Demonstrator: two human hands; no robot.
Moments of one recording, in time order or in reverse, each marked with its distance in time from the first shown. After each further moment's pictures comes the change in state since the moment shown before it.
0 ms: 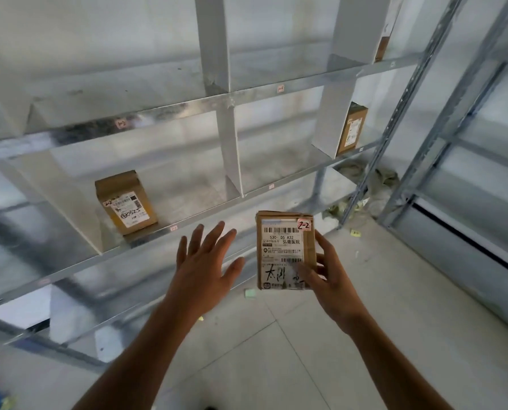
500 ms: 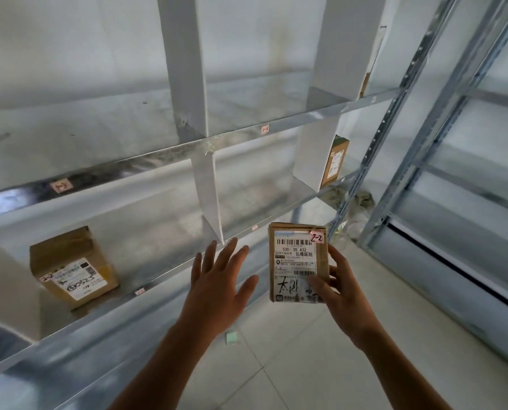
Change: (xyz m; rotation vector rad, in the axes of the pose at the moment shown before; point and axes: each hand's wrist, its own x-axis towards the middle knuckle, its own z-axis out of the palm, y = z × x) left_hand 0.166 -0.004 0.029 -0.060 0.039 0.126; right_hand 0.136 -0.010 -0.041 -0.075 0.148 -0.012
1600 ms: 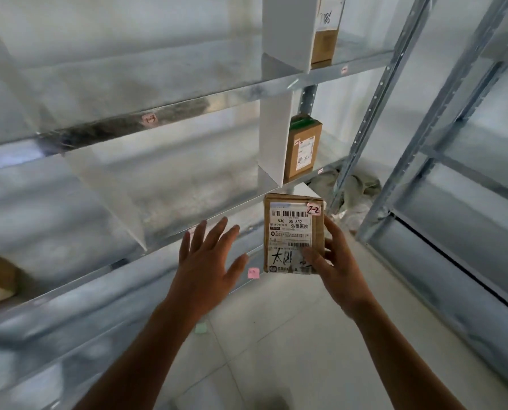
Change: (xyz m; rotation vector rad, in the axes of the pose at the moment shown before) left_hand 0.180 0.189 0.099 0.037 -0.030 -0.118; right_hand 0.178 0.070 -0.240 0.092 -0.123 0.009
